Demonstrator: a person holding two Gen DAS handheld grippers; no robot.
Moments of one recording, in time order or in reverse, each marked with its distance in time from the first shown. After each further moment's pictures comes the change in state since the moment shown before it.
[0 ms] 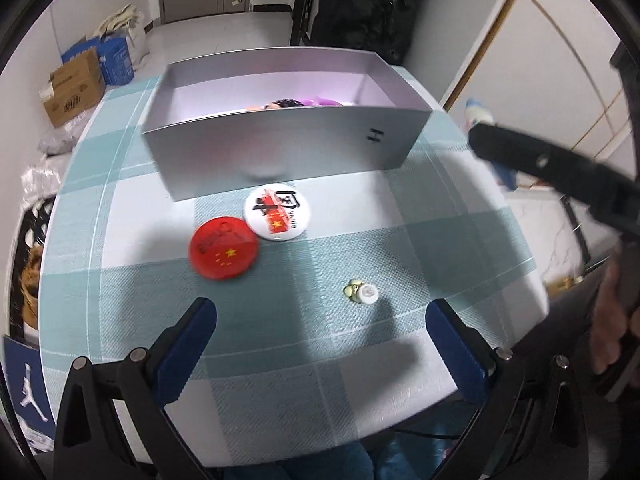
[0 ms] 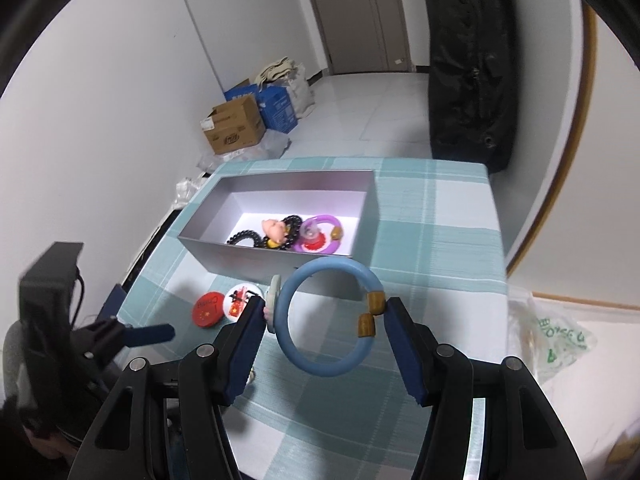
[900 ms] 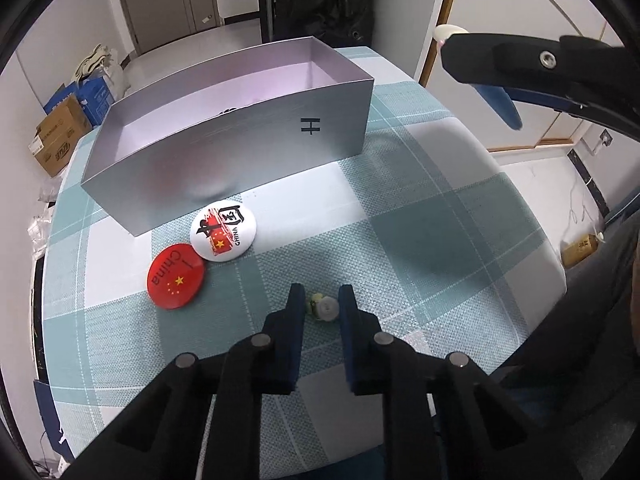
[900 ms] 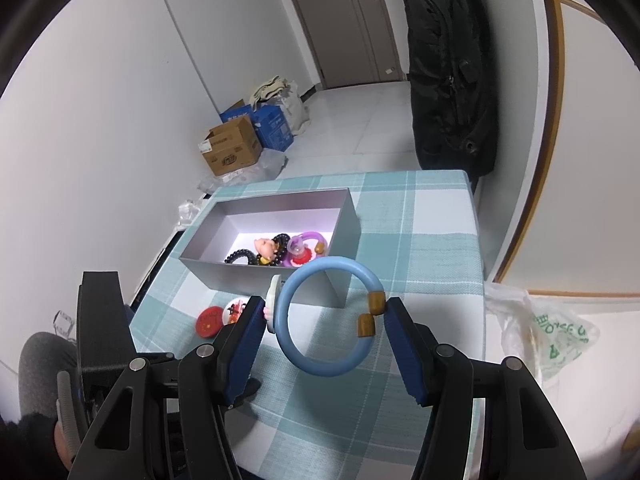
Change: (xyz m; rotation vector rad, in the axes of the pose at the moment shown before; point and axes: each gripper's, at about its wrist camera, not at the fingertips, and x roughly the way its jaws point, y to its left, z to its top) left arm 0.000 -0.032 -0.009 0.154 0.010 0.053; right arm -0.019 -0.017 0.001 0.048 -0.047 0.025
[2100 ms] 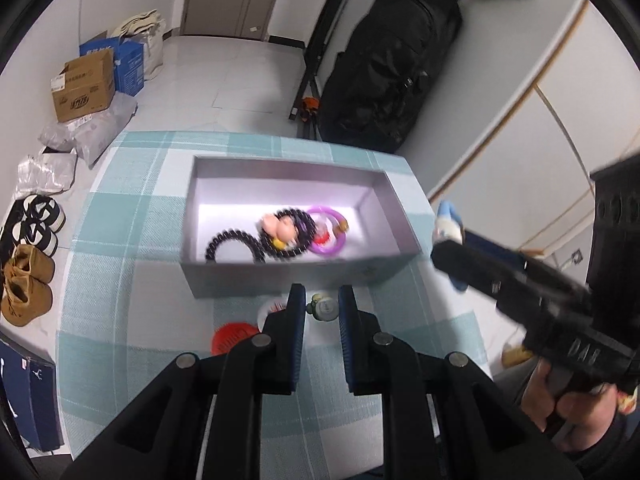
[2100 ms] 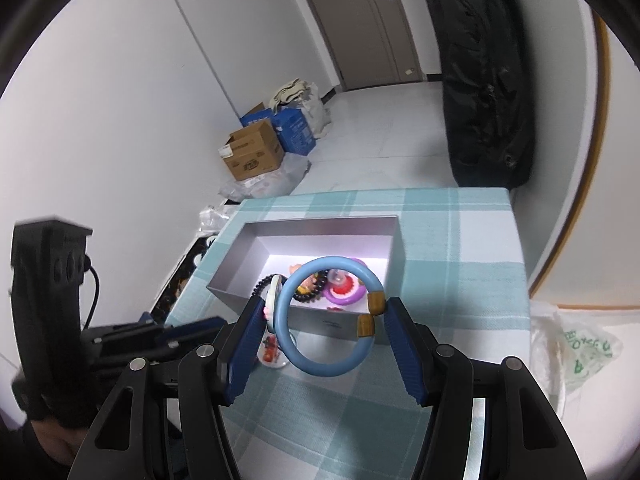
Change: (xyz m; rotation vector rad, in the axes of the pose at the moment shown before) left arm -0.035 0.072 0.046 -0.320 -0.165 -0.170; right arm 0.025 0.030 0.030 -0.021 -0.001 0.088
